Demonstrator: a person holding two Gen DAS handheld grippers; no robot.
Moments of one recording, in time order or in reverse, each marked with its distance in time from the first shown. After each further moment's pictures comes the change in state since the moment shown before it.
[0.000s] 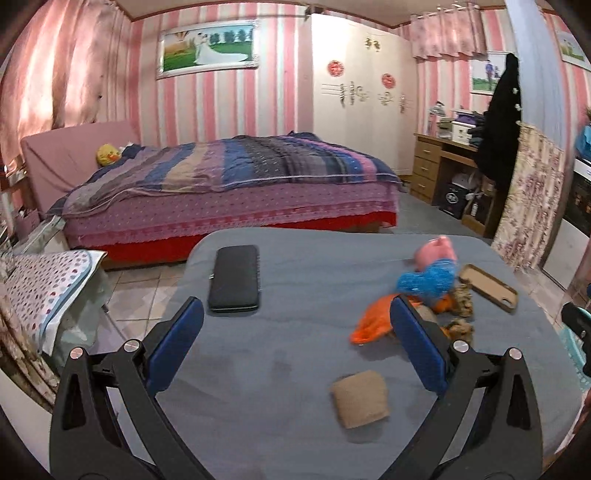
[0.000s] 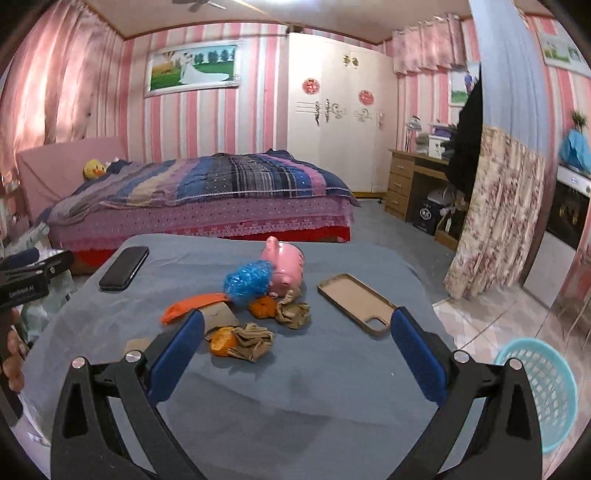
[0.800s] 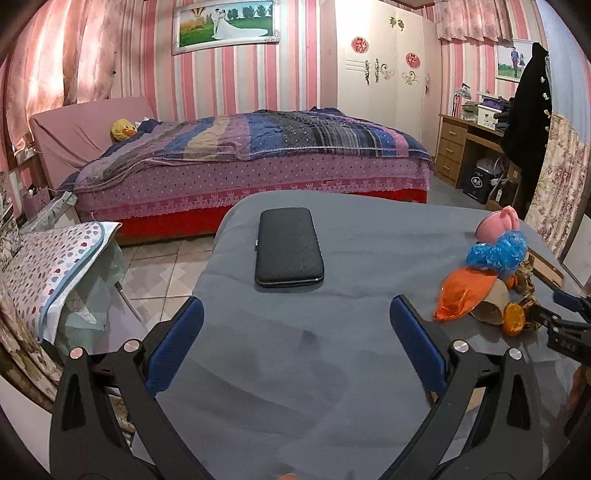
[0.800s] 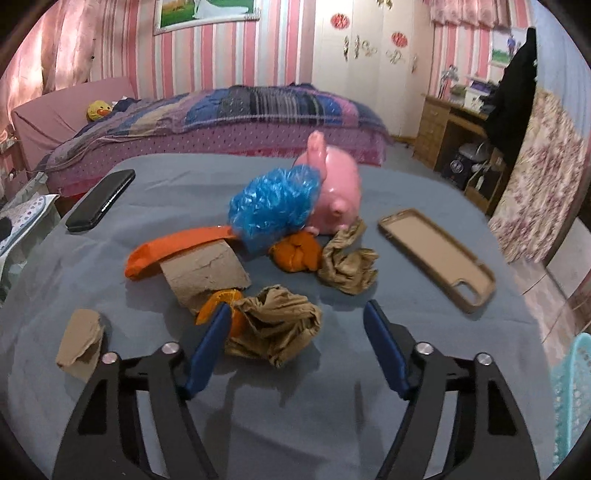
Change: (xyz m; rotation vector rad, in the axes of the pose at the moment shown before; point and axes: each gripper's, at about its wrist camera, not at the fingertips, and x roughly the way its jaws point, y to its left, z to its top) left arm 0.065 0.061 -0.027 -0.021 0.089 0.063; right arm 0.149 0.035 -0.037 -0.046 0.281 0.078
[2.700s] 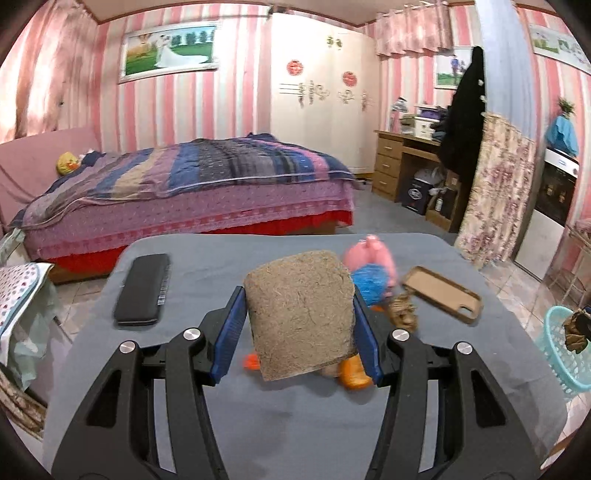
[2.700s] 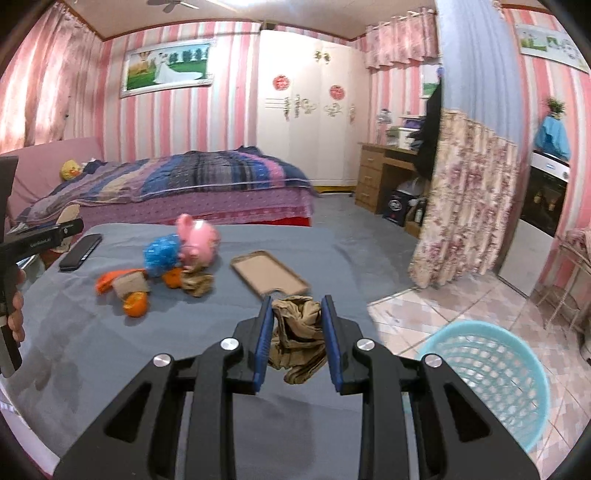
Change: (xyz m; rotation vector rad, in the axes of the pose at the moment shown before) left arm -0.040 -0.182 0.023 0.086 -0.103 -0.213; right arm -0.170 -0.161 -0.059 0.106 -0.272 -0.160
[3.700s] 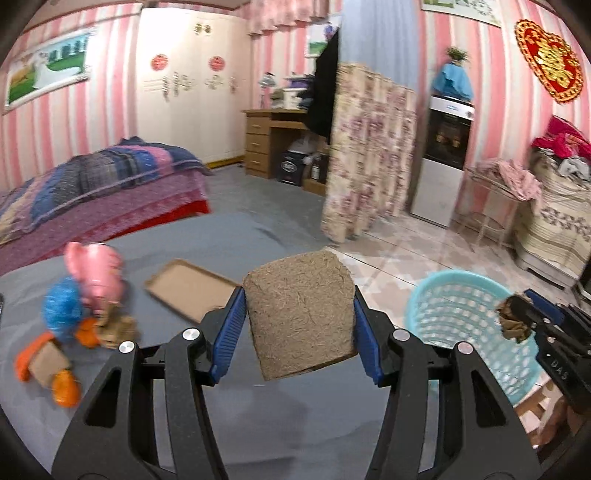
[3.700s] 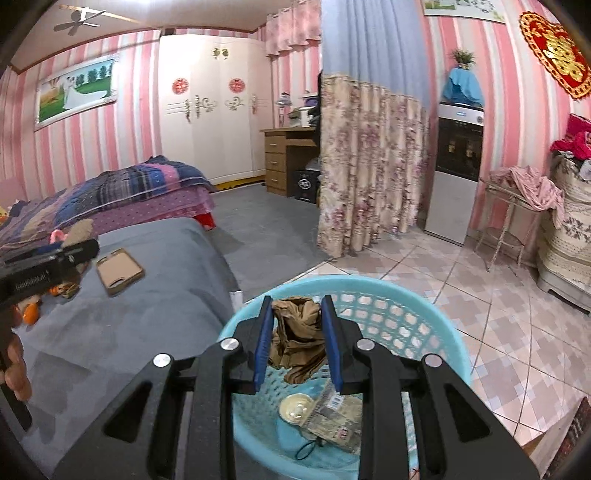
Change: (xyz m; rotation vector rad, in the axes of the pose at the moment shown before) left arm 0.022 -0.277 -0.034 0.215 0.066 -0.416; right arm -0.002 -0.167 -0.050 0.210 0.029 -0.284
